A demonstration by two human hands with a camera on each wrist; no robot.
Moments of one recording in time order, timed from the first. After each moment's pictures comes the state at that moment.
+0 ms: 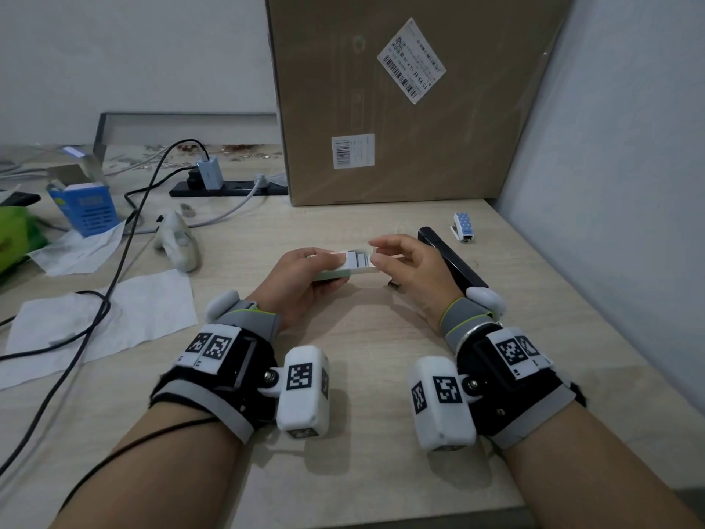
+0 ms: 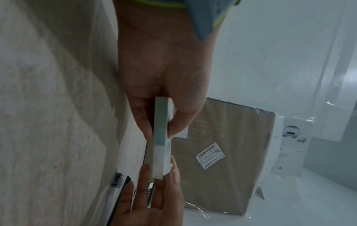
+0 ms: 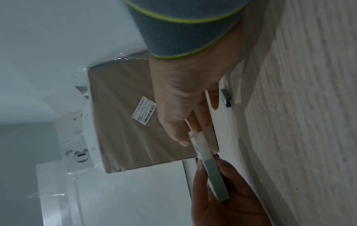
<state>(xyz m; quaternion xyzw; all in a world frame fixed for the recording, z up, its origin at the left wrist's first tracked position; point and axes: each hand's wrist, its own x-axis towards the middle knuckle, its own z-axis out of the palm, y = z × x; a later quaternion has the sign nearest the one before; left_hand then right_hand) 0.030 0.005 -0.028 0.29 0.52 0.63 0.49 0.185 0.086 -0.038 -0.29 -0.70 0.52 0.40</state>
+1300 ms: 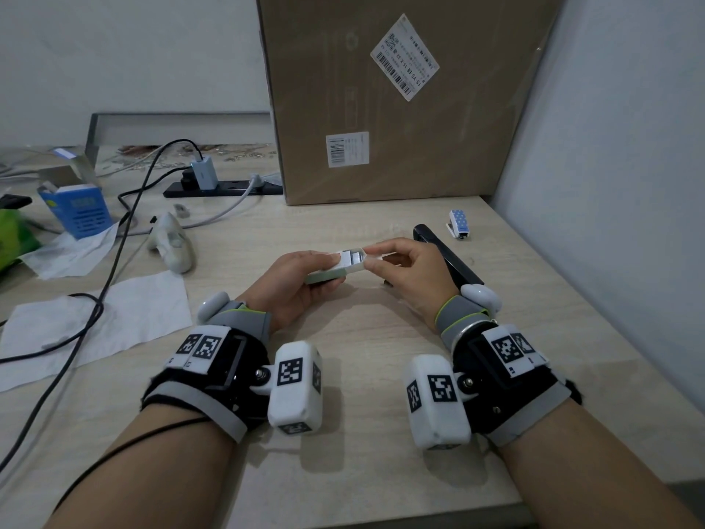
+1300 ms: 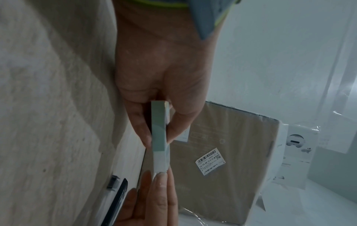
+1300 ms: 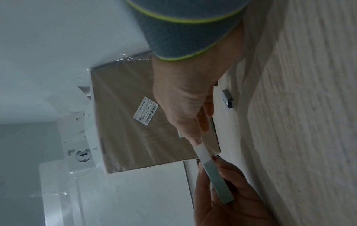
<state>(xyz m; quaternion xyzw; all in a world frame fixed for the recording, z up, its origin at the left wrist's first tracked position) 0.028 0.003 -0.027 0.27 0.50 0.62 0.54 0.186 0.084 -0.039 -0.30 -0.72 0.48 0.41</state>
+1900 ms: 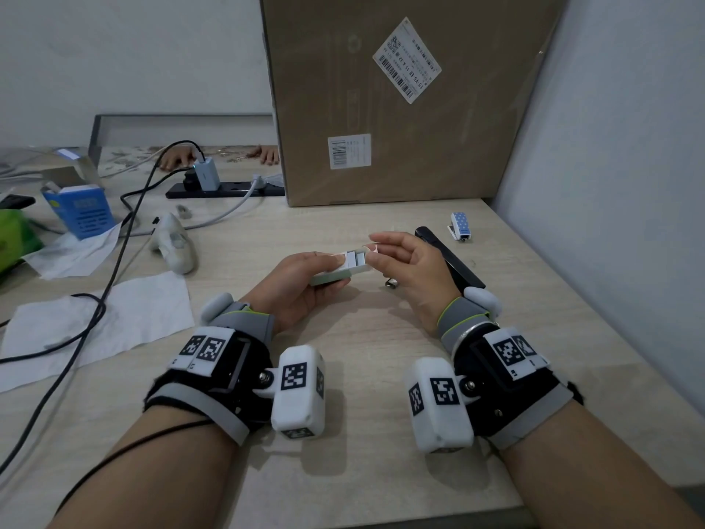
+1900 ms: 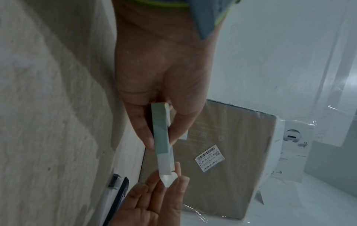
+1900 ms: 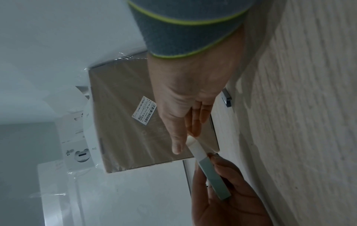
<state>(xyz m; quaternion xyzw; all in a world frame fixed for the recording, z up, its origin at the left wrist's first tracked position) 0.031 0.003 -0.025 0.27 0.49 0.62 0.54 0.183 0.084 -0.037 -0.27 -0.63 0.59 0.42</state>
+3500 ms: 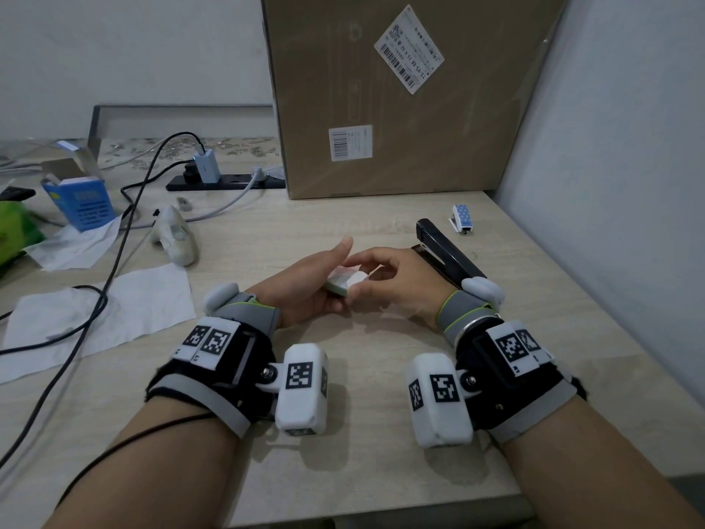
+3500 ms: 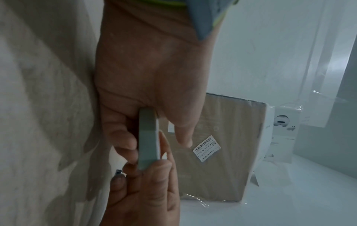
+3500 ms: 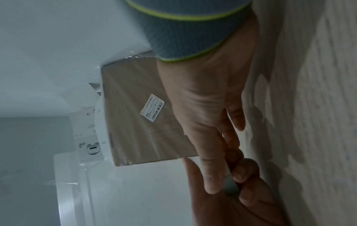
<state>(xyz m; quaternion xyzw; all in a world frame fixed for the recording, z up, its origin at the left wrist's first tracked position) 0.043 -0.003 -0.021 0.39 0.55 0.46 0.57 0.187 0.068 -0.029 -0.25 -0.76 0.55 0.24</state>
